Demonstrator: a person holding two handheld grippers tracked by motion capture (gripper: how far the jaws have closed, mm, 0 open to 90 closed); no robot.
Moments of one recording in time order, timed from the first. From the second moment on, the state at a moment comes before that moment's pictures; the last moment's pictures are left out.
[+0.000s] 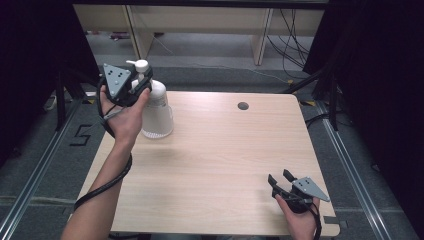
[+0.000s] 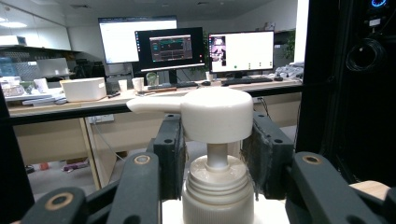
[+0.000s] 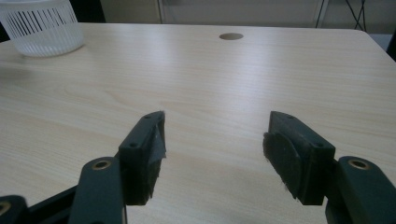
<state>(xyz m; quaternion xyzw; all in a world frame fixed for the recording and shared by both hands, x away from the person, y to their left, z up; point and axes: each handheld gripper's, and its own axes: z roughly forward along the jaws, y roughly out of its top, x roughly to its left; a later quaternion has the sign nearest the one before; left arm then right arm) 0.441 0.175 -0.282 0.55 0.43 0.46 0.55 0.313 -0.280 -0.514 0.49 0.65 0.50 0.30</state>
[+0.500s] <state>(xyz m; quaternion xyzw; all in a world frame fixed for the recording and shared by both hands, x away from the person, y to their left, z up) 0.456 0.180 -0.281 0.55 0.43 0.47 0.55 0.313 -0.280 -0.514 0.49 0.65 0.49 0.30</state>
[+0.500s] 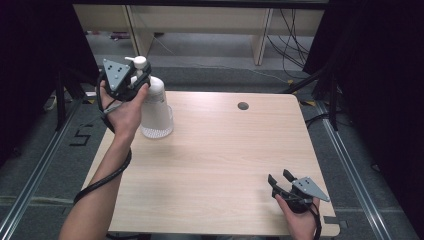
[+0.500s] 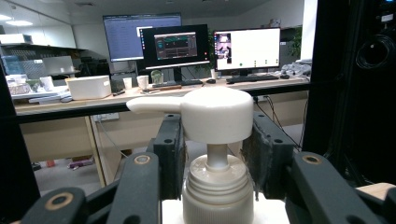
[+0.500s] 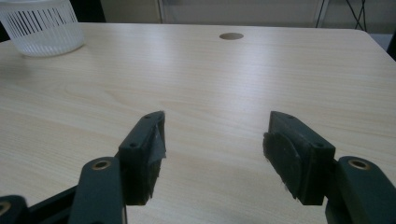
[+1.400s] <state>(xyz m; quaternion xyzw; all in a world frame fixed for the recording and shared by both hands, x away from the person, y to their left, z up) 0.477 0.185 -0.277 0.54 0.44 0.47 0.54 0.313 -0.280 -0.513 0.49 0.66 0.49 0.30</state>
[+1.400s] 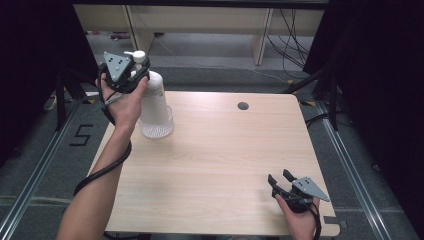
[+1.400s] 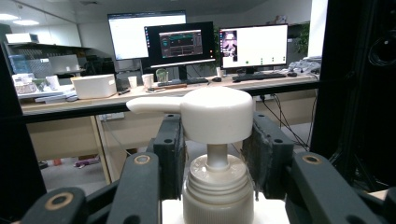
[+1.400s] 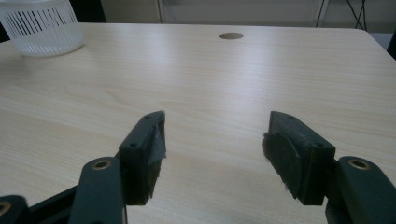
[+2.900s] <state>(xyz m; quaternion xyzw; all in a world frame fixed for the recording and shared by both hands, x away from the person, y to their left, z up) 0.515 0.194 -0.280 0.55 0.45 0.48 0.52 0.313 -0.282 -0.513 0.49 0.66 0.48 0.31</state>
